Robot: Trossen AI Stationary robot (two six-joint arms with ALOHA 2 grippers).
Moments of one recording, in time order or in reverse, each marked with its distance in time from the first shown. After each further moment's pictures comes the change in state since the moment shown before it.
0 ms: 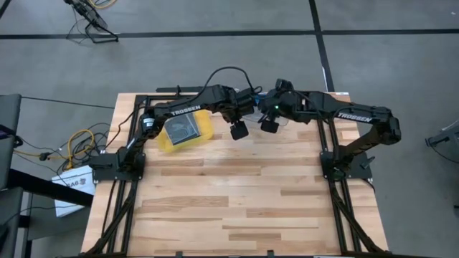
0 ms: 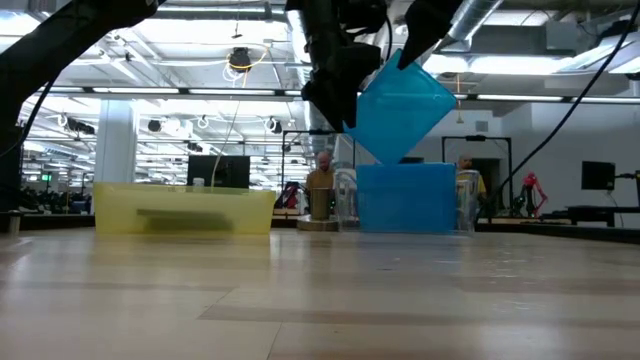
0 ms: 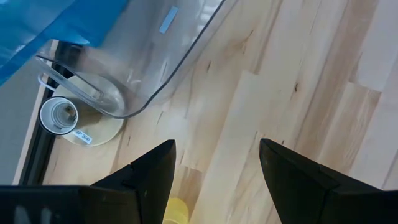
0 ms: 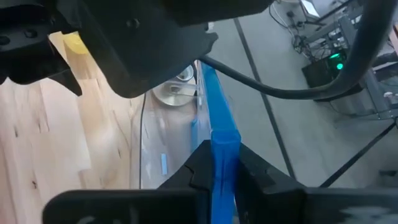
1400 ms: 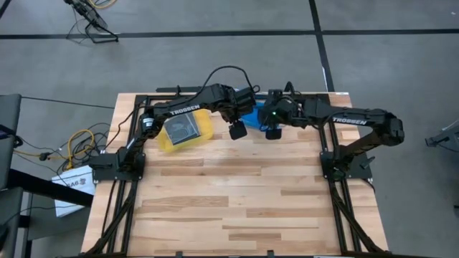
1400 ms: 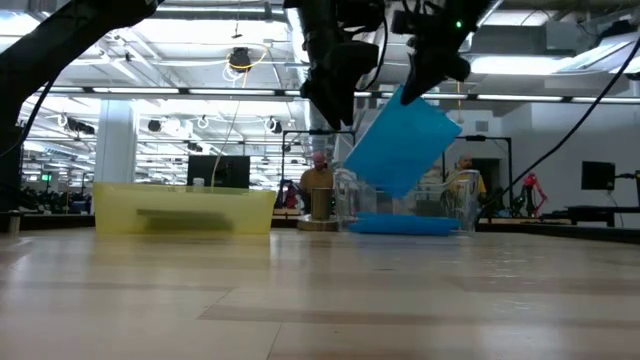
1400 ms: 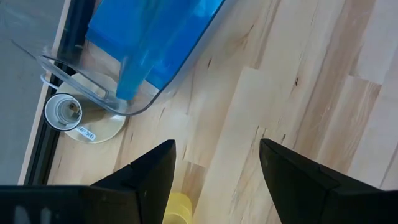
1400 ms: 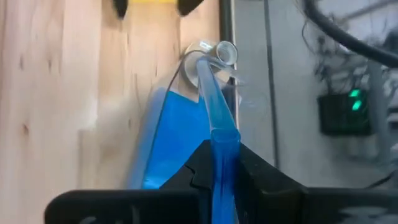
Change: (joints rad) left arm 0.003 -0.005 0.011 -0.023 0.000 0.021; right arm -0.045 -0.037 -0.236 0.163 -0.118 -0.242
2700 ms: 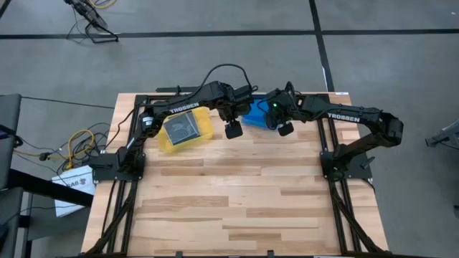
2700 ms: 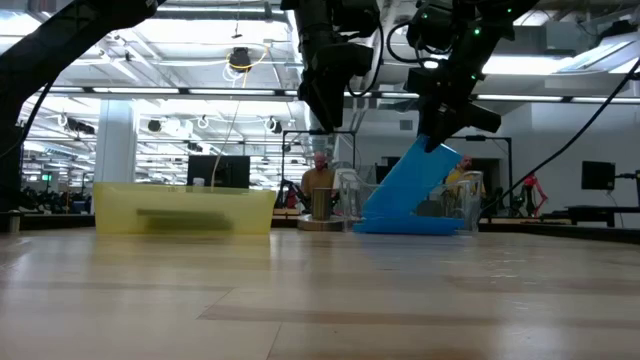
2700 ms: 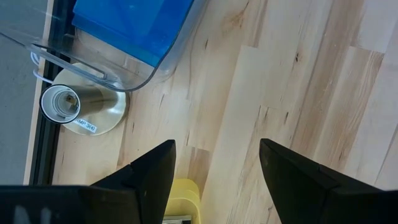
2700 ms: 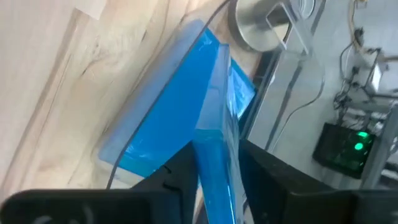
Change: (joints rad) left arm 0.023 -0.002 0.002 -0.058 0.036 0.087; right arm -0.196 0.007 -0.187 0.090 -0.144 -0.547
